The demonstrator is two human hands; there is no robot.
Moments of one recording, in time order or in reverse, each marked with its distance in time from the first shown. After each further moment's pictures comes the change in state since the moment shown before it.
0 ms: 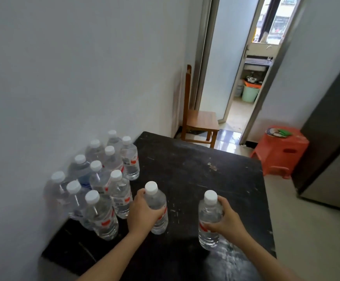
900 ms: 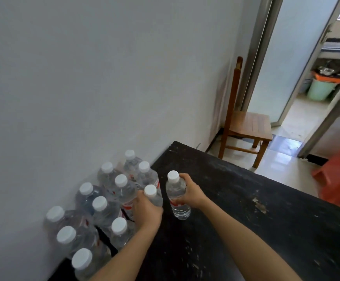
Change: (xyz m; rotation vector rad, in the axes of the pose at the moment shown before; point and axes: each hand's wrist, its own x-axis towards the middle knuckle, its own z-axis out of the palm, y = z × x) left_hand 0.166 0.012 0.018 0.146 0.355 -0.323; right_hand 0.265 -0.109 0.106 -0.038 -0.463 -0.157
